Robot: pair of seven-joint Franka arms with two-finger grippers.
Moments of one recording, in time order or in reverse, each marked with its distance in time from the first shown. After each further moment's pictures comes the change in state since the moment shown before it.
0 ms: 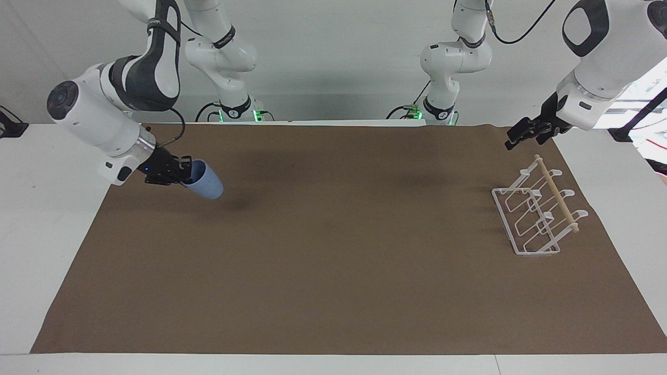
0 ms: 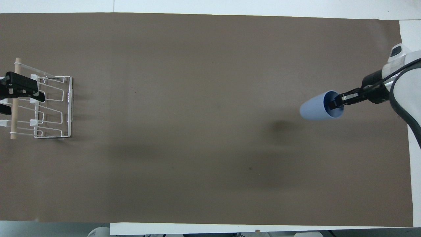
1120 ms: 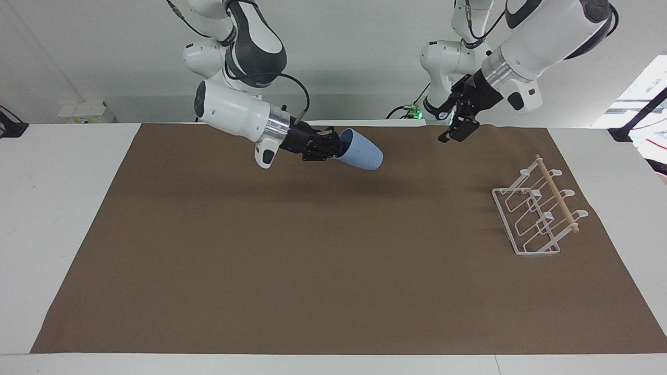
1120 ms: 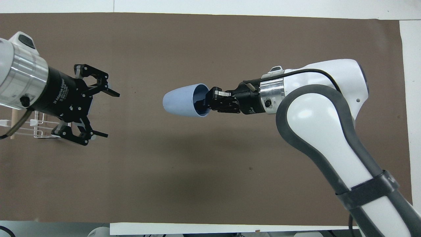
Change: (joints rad) left arm -0.311 -0.008 -0.025 0.047 -0.269 0.031 -1.362; right arm 0.442 -0.006 0.046 -0.100 0.805 0.419 0.394
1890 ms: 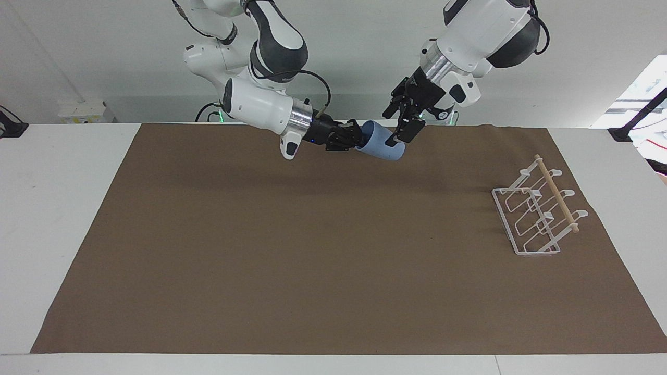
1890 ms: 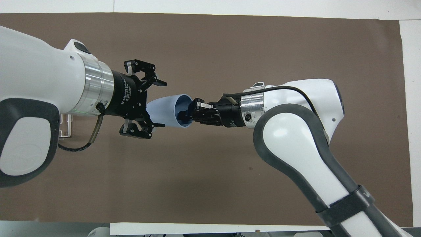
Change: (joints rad) left arm -0.168 -0.006 -0.001 -0.096 -0.006 0.324 -0.168; right arm 0.075 -0.018 -0.002 -0.041 0.058 0.059 0.038
